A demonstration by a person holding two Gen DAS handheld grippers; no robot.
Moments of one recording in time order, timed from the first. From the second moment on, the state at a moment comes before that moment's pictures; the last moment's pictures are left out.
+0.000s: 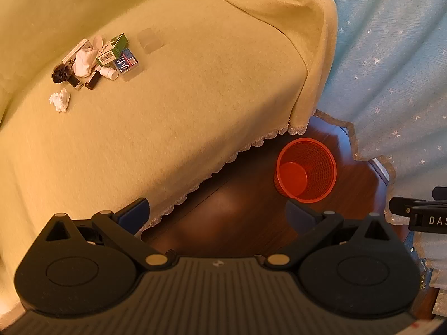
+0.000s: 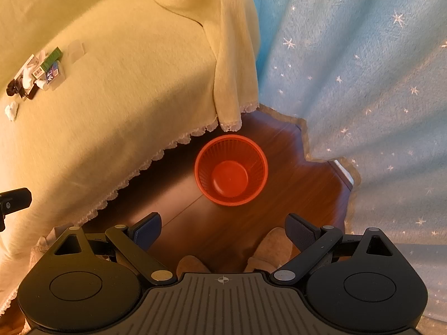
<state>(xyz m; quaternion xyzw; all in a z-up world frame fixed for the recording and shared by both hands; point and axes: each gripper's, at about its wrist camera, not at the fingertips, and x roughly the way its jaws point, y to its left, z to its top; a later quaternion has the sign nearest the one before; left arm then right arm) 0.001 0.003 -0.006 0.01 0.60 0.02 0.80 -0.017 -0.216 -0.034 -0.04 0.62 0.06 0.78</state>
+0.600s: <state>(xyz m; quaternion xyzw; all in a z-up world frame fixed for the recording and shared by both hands) 0.009 0.005 -0.014 -0.01 0.60 0.03 0.80 -0.010 -0.219 -0.038 -0.04 0.62 0.09 0.78</state>
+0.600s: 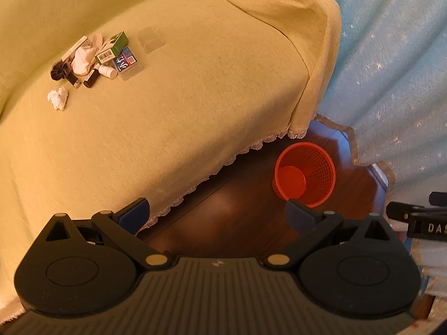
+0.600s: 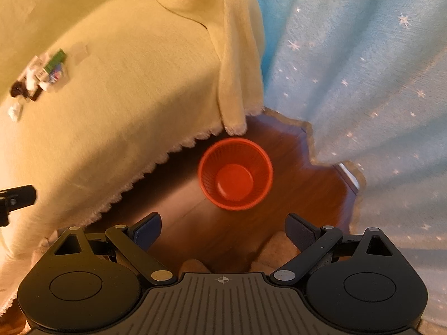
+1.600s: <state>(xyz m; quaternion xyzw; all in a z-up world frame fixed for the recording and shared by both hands) 0.019 -0.016 -0.349 -0.07 0.60 0.10 0.79 -0.008 -0.235 -0.422 -0.28 0.53 0.36 0.71</state>
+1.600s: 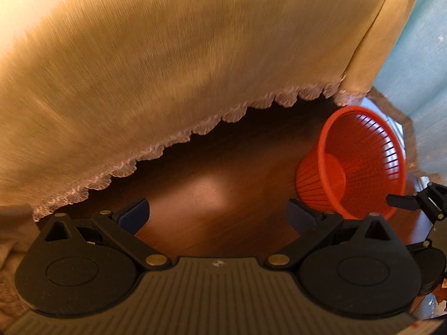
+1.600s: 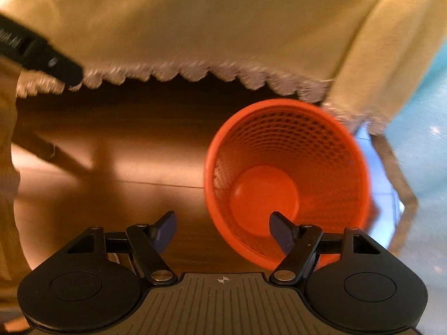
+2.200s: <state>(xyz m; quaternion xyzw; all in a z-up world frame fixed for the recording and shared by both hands) 0.028 -0.014 -0.410 -0.07 0.61 0.08 0.78 -0.011 -0.225 -0.505 -0.36 0.47 0.44 0.68</state>
